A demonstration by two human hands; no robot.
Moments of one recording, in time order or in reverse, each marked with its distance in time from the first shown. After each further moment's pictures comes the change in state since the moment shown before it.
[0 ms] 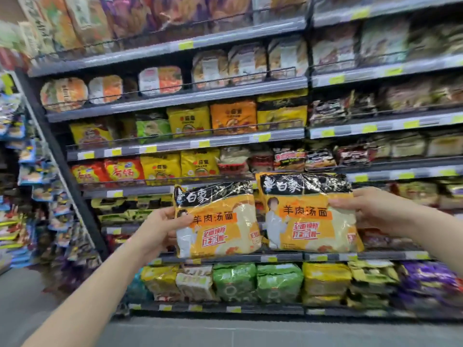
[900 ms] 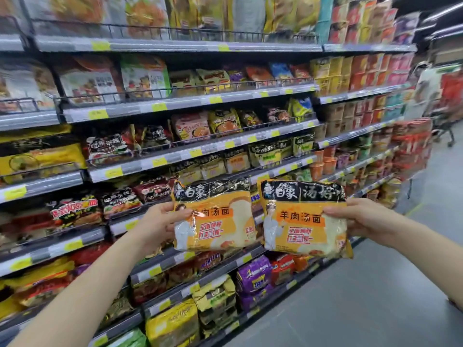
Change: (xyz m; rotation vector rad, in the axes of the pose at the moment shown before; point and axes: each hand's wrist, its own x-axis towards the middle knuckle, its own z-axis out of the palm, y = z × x) left_hand 0.129 0.014 0.541 0.110 -0.636 0.073; right_hand -0.182 0.151 -0.422 0.184 0.699 0.091
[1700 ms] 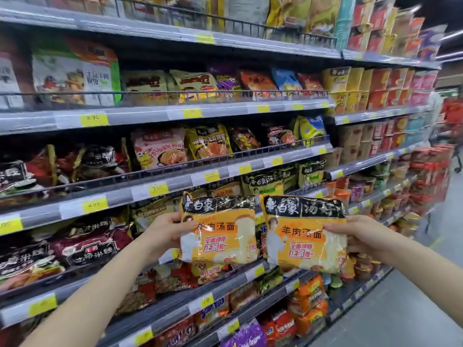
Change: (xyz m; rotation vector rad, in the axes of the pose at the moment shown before) left_hand 0.321 -0.016 0.033 0.029 -0.065 0.022; right_hand 0.299 -0.027 -0.080 -0.035 0.014 -0.004
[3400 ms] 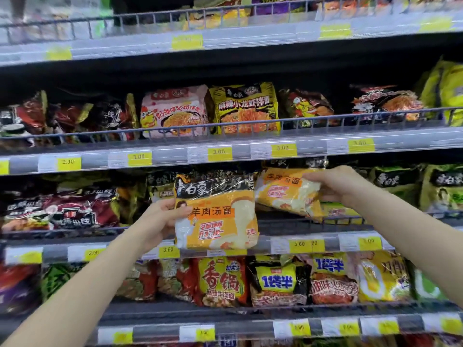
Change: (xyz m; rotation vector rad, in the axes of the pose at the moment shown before) left_hand 0.145 -0.090 0.018 -0.012 0.575 0.010; right_hand 0.377 -0.024 0.063 -0.012 -0.221 -0.254
